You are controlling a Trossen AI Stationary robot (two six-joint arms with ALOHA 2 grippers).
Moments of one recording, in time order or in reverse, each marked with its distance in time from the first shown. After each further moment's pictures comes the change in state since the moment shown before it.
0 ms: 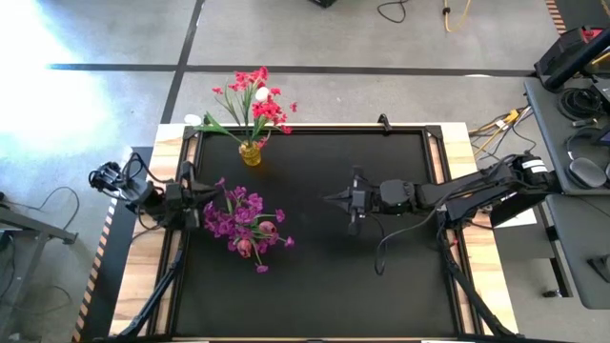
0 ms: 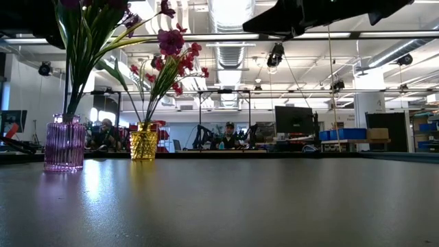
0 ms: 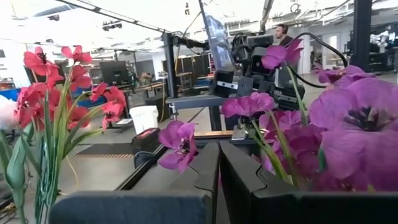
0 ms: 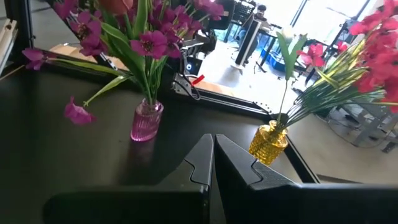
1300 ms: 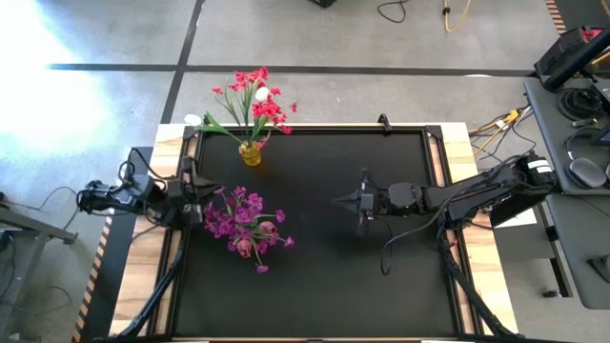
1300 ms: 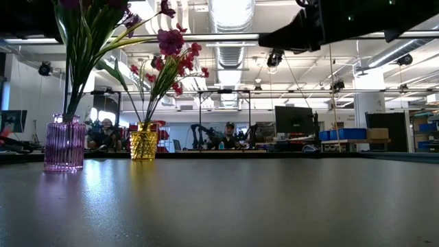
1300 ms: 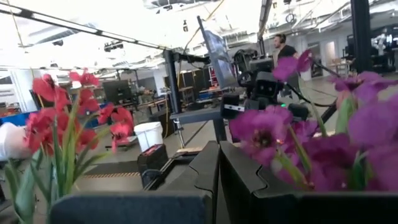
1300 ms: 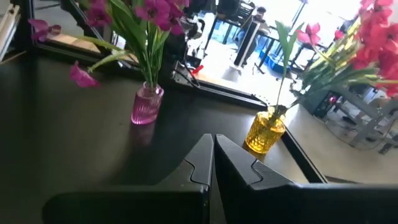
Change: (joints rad) left arm 0.310 0.000 -0.016 0.057 0.321 0.044; right arm -0.006 -0.059 -0.166 0.115 -0.004 -0.017
